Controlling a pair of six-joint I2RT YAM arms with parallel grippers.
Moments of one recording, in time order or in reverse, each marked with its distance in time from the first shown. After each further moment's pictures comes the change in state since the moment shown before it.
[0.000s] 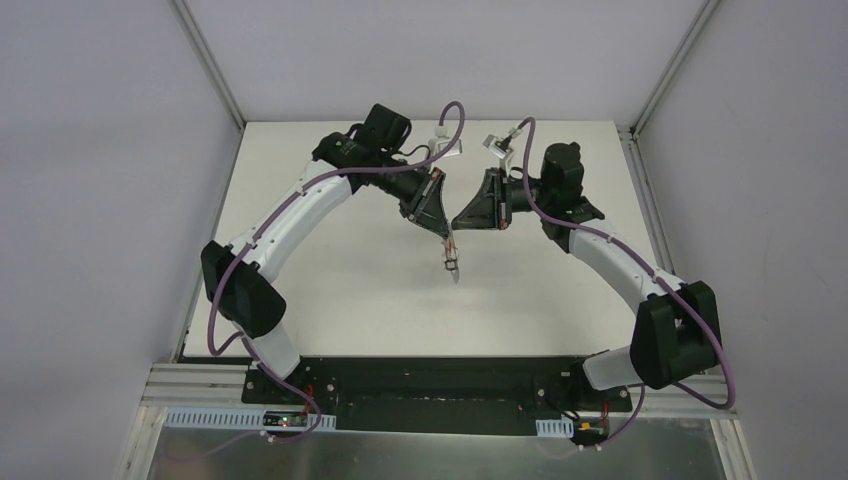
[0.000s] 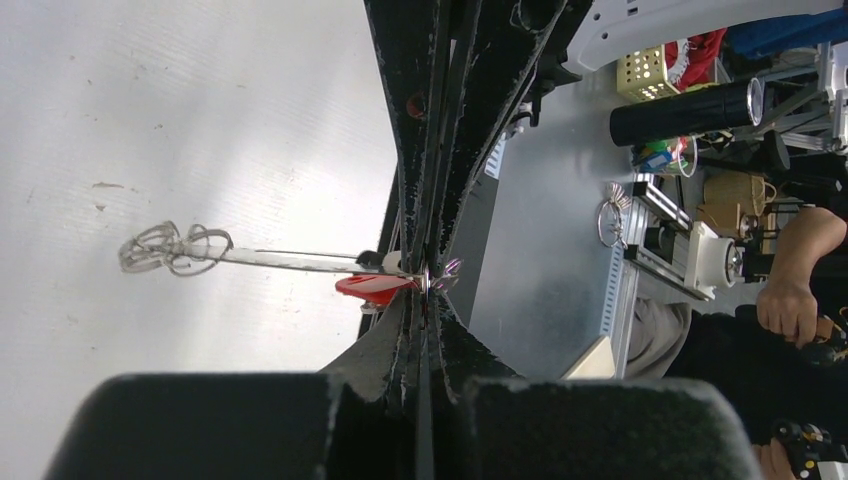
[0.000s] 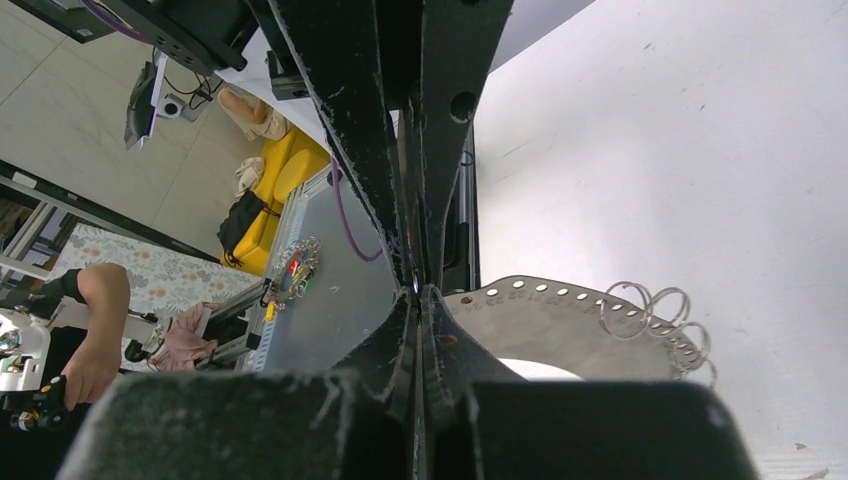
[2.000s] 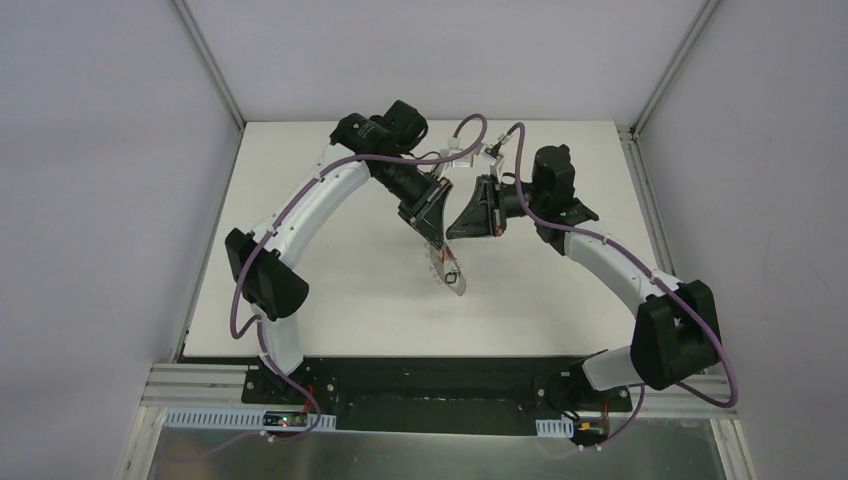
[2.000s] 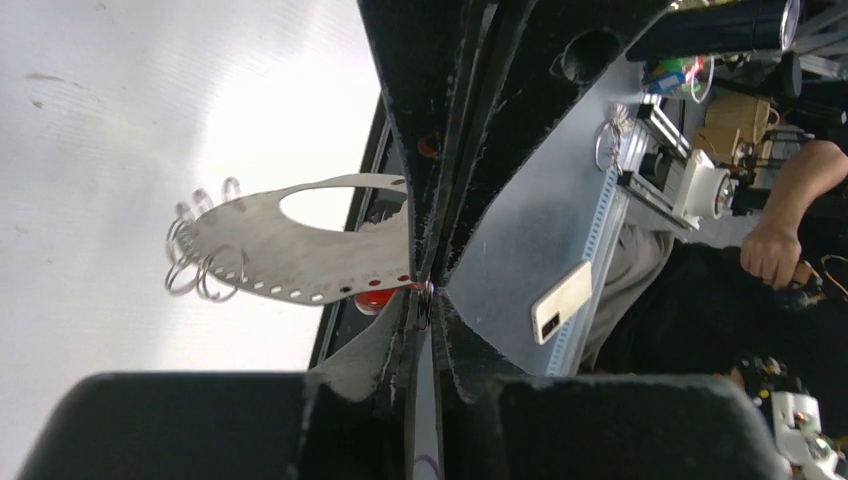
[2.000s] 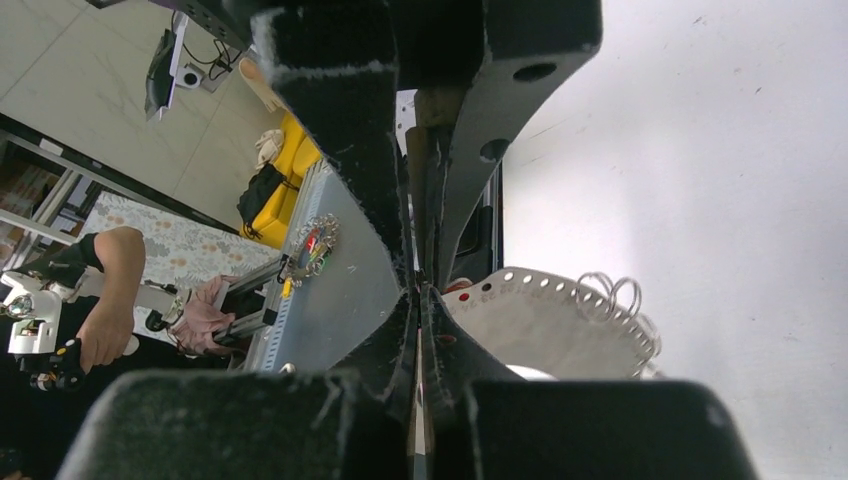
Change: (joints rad) left arm -0.043 0.180 0.321 -0.472 -0.082 0.174; right arm 0.051 0.001 0.000 -0.037 -0.025 -0.037
